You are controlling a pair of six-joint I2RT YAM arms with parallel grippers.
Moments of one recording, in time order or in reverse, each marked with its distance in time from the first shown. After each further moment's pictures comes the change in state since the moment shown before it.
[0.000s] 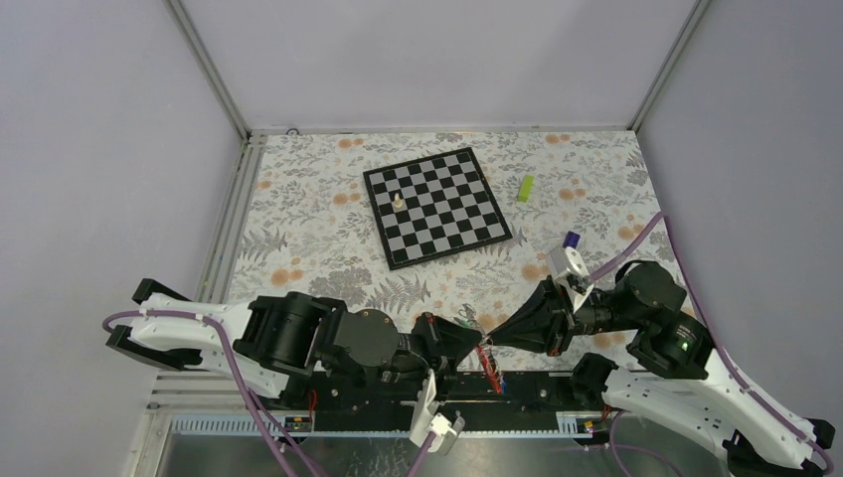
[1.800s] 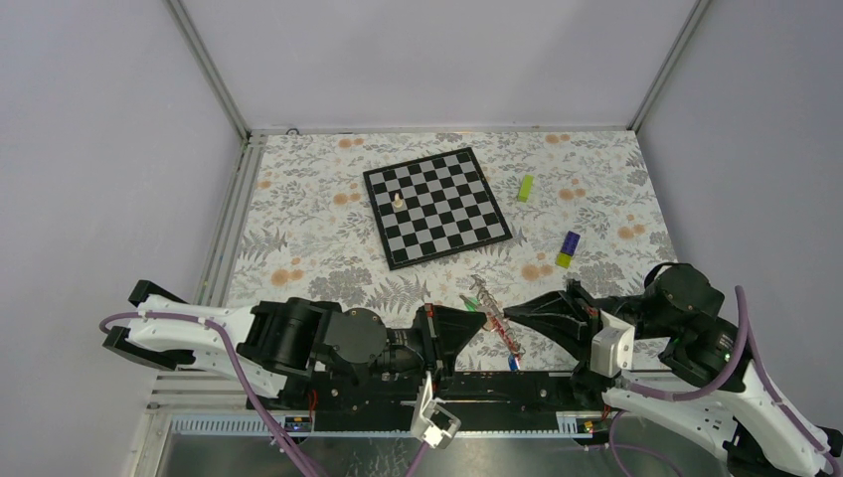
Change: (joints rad) left arm 0.006 -0.064 -0.138 0.204 -0.084 0.286; right arm 0.001 -0.023 0.160 -0.229 0.032 -1.071
